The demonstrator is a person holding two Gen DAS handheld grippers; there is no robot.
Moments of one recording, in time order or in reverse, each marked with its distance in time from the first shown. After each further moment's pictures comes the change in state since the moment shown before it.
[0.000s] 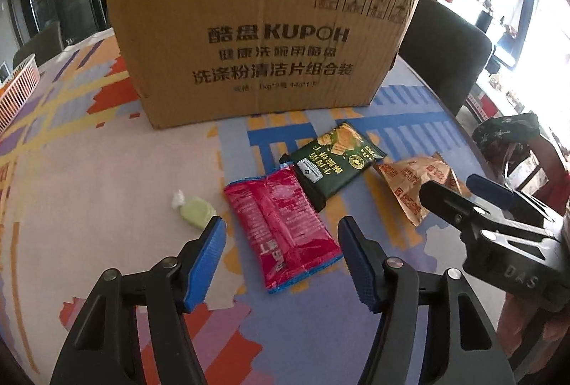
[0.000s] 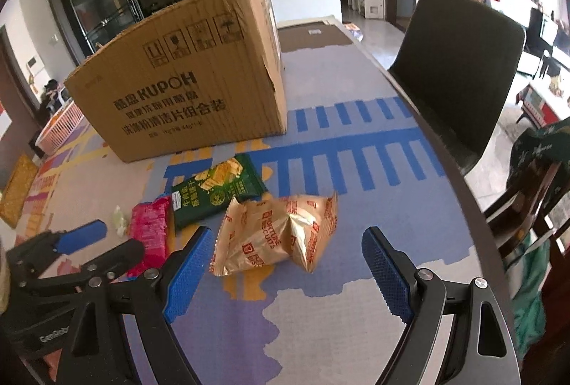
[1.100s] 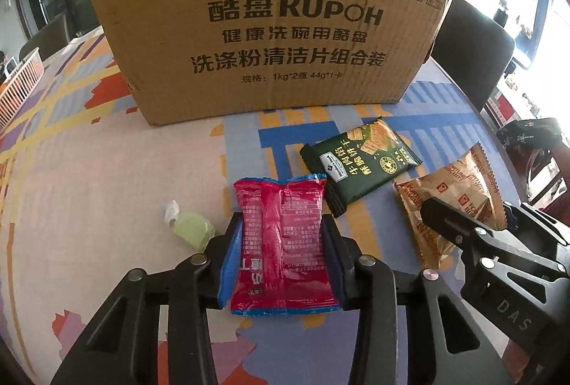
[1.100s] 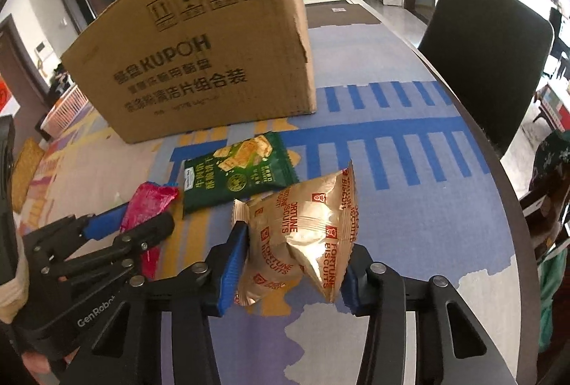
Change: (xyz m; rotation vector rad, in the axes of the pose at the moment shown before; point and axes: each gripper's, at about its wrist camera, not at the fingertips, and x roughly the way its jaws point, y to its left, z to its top) left arm 0.027 0.005 0.013 -0.025 0.028 0.046; right arm 0.029 0.020 0.002 -0.048 0.066 0.042
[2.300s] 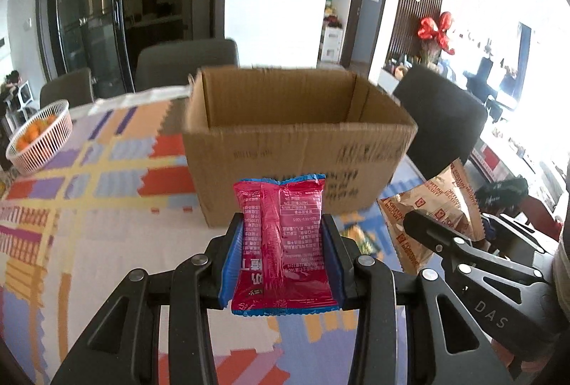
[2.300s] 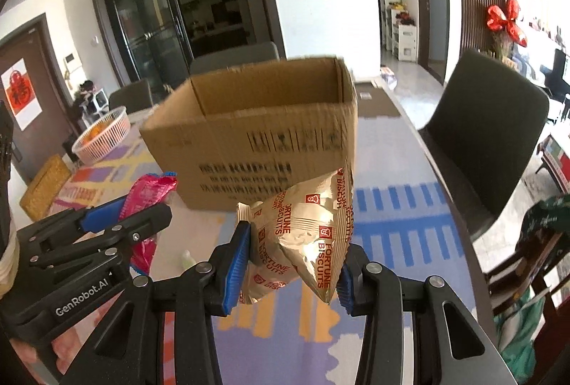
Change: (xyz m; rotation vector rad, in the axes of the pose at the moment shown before) left arm -0.128 0.029 0.042 -0.018 -0.285 -0.021; right arm -0.088 0.047 0.042 -0.082 -0.222 0.038
